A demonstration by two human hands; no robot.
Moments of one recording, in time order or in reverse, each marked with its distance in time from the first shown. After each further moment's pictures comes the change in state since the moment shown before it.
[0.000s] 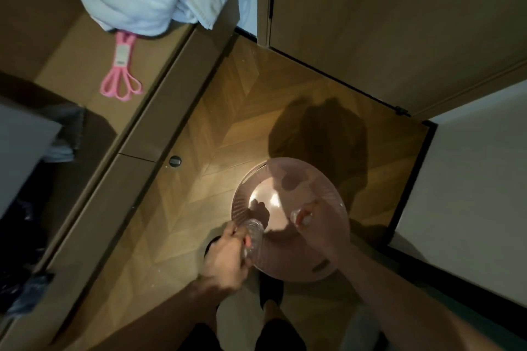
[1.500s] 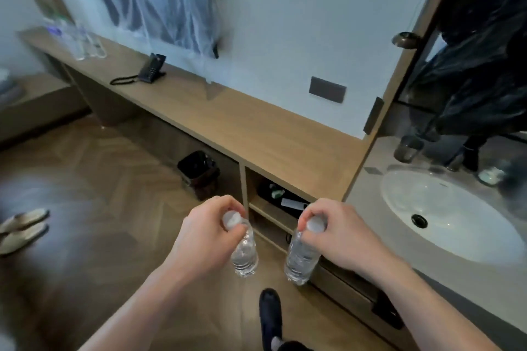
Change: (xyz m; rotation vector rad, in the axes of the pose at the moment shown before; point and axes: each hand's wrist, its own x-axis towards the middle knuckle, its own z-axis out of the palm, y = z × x) left_hand -0.935 -0.299 0.015 -0.805 1.599 -1.007; right_hand -0.816 -0.628 0.121 -0.501 -0.665 -1.677
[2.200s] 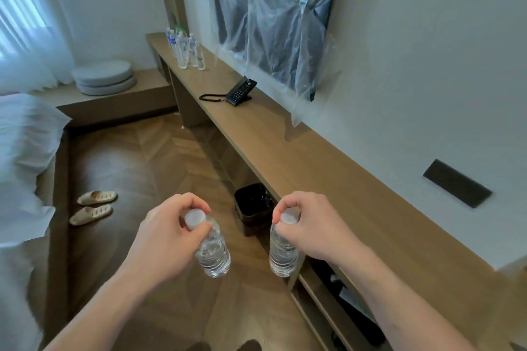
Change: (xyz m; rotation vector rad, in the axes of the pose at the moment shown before) left_hand 0.189 -0.123 -0.171 0.067 0.446 -0.336; right_hand 0.340 -0.186 0.049 -0.036 -0.260 -0.367
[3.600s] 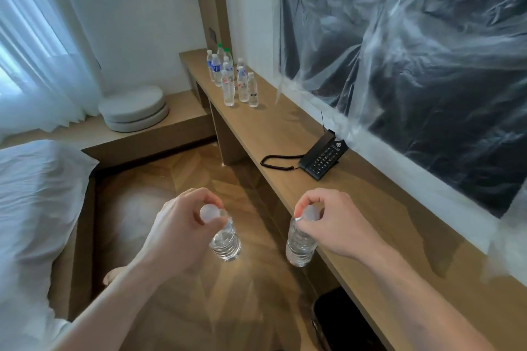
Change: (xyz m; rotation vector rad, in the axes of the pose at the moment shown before) left_hand 0.685 -0.232 -0.127 -0.004 -0.018 -0.032; right_hand 0.725 -0.148 0.083 0.051 0.006 -0.036
